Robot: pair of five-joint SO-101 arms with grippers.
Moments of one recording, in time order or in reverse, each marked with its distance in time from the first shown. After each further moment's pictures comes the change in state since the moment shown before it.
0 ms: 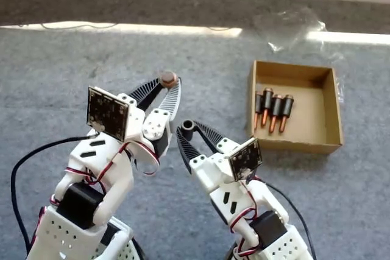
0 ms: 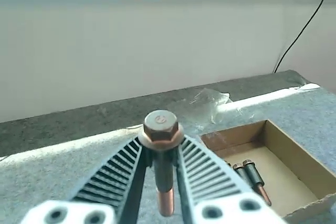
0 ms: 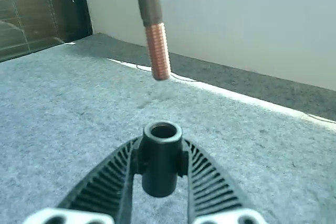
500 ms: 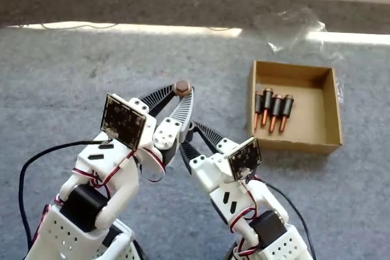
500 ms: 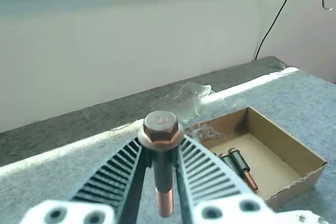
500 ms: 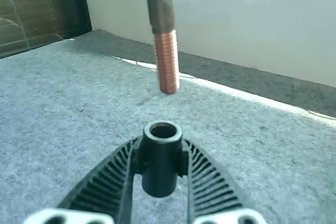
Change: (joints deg) left arm 5.0 0.0 0.0 1.1 -3.8; right arm 0.0 0.0 0.0 0.7 0.0
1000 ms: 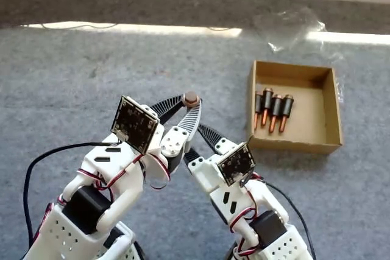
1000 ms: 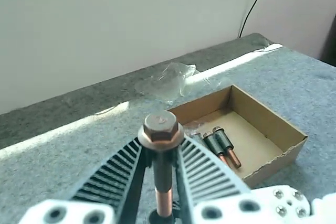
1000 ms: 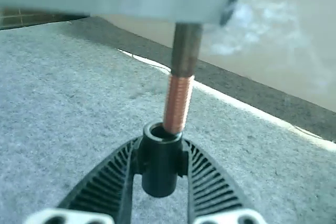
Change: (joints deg) left arm 3.5 0.0 -0.1 4.0 -0.1; right arm 0.0 0.0 0.0 0.0 8.6
